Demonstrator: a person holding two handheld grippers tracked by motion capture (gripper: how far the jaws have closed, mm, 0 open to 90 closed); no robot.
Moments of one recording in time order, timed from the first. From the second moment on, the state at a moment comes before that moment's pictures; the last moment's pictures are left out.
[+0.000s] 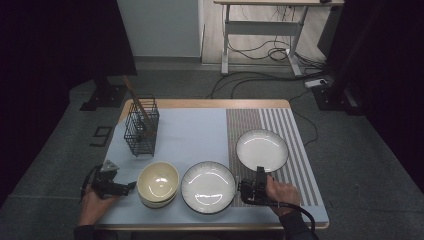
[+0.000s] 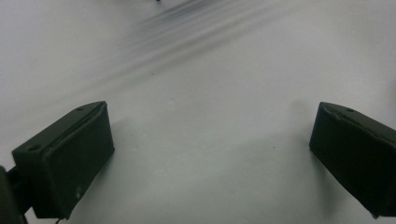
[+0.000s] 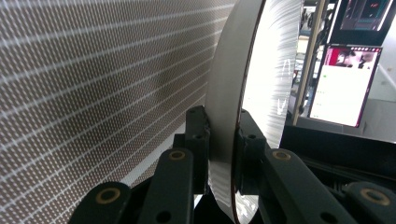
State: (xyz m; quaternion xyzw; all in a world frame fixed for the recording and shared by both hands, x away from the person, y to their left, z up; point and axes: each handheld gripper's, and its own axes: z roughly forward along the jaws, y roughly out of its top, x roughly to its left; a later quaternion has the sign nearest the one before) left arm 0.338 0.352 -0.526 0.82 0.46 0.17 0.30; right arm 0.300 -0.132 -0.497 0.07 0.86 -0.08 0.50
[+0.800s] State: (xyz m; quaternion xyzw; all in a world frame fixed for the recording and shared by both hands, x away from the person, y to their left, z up) left arm 0.338 0.352 -0.526 0.82 0.46 0.16 0.30; right arm 0.319 -0.148 -0.515 0.09 0.87 -0.09 0.48
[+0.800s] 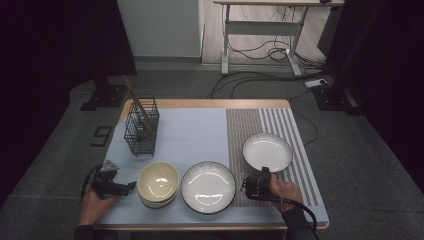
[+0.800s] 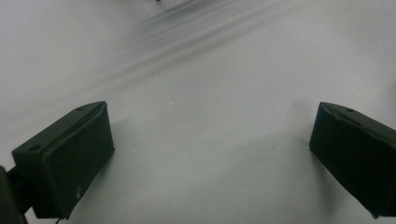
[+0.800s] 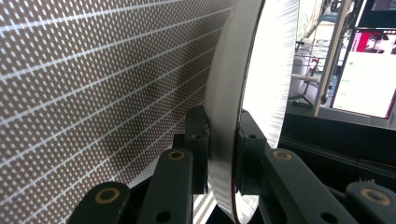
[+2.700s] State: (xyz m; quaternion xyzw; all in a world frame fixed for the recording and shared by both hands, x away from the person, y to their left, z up) left arm 0.338 0.352 -0.526 0.82 0.46 0.16 0.30; right arm 0.316 -0.150 -0.506 0.13 0.89 -0.05 0.44
